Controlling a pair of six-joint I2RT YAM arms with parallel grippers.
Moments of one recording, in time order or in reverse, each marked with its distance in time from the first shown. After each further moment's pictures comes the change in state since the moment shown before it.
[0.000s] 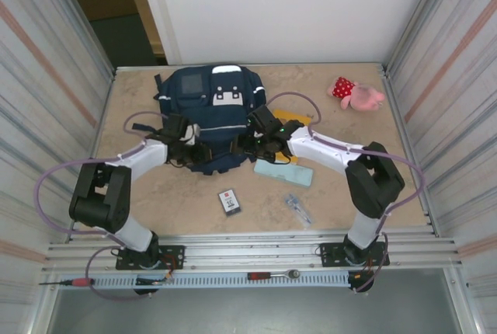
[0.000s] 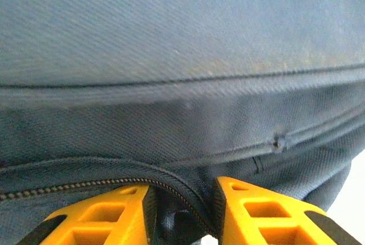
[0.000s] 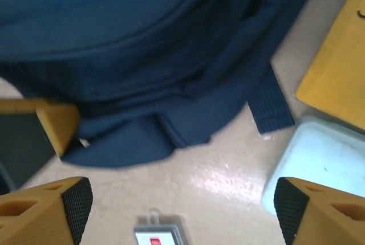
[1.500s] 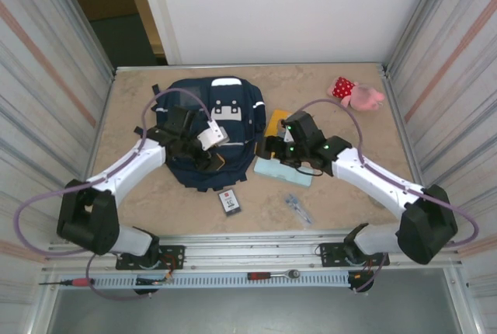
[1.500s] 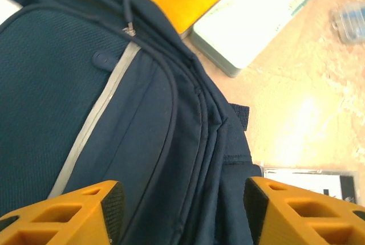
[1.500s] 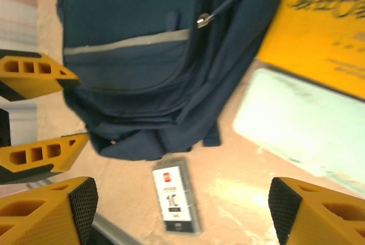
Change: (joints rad) left arm -0.086 -0.125 0.155 -0.207 0.164 1.056; right arm -0.108 -0.488 -0.342 0.048 -0.098 -0.045
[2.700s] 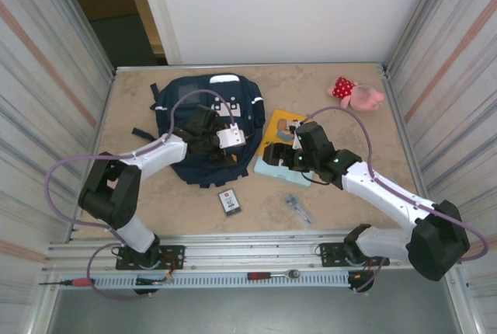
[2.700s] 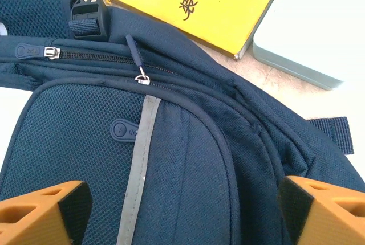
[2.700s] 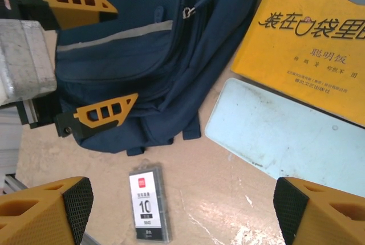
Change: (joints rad) left arm -0.096 0.201 0.012 0.315 -0.195 0.205; right arm -0.006 -0.114 -0.142 0.100 0.047 -0.063
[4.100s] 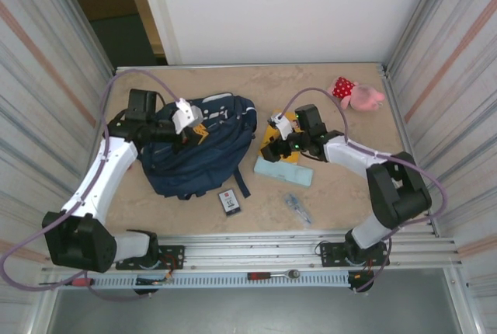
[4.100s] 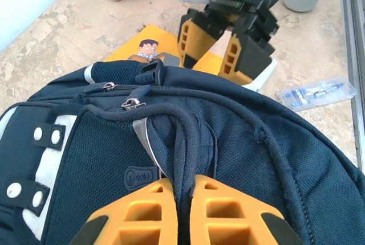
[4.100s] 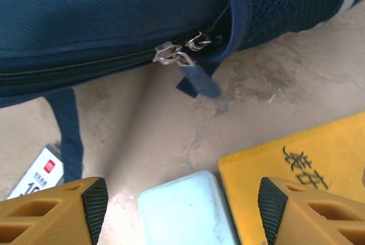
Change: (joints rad) left arm 0.335 -0.373 0.133 -0.464 0.573 -0.063; right arm -0.198 0.423 0.119 0.259 -0.404 -0.909
